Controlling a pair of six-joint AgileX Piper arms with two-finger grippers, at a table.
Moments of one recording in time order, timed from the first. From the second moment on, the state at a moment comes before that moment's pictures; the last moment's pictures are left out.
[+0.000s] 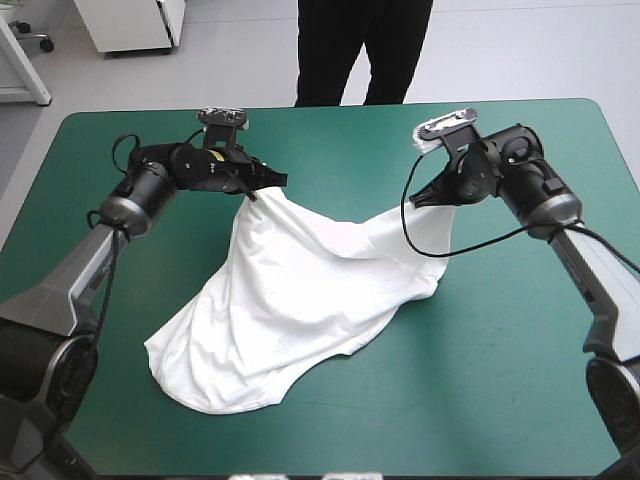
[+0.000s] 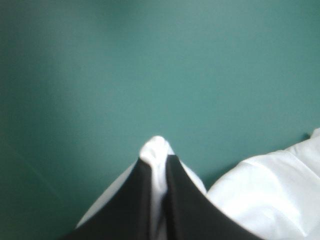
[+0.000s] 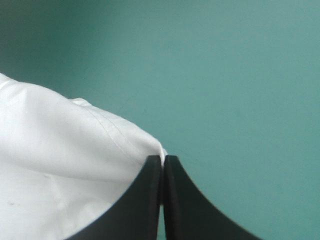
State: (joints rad) left arm -0.30 1.76 -1.55 -0.30 0.66 0.18; right arm 0.34 1.68 -1.58 -0.16 0.95 -0.01
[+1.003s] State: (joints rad) left arm -0.33 1.44 -1.64 0.05 1.22 0.05; right arm 0.23 1.60 -1.76 -0.09 1.08 0.00
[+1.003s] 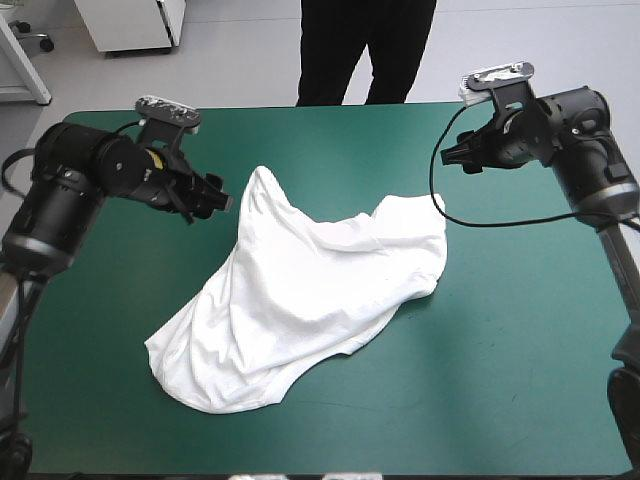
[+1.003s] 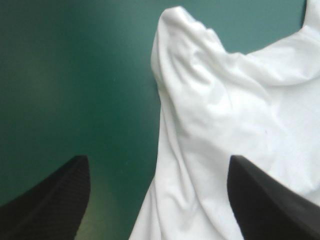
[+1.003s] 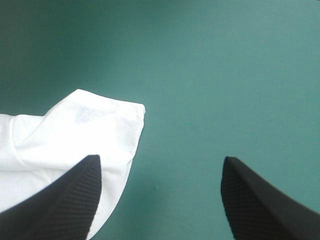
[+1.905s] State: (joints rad) left arm -0.29 1.25 -0.85 0.27 1.17 -0.27; right arm 0.32 1.24 -1.49 -0.08 1.10 -0.05
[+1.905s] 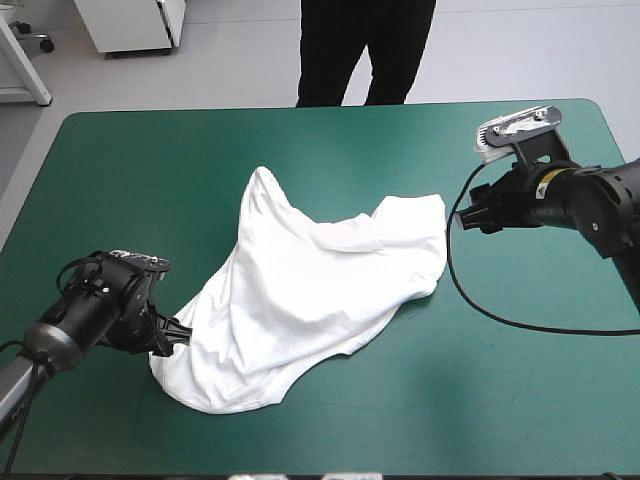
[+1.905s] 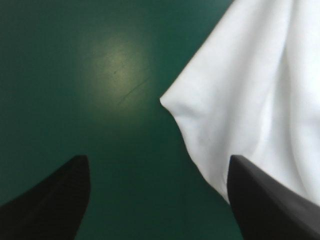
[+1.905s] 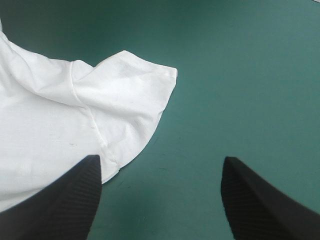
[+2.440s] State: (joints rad) left arm -0.14 1.52 -0.87 0.13 1.02 -0.08; right arm 0.34 1.24 -1.48 -0.10 1.12 -0.05
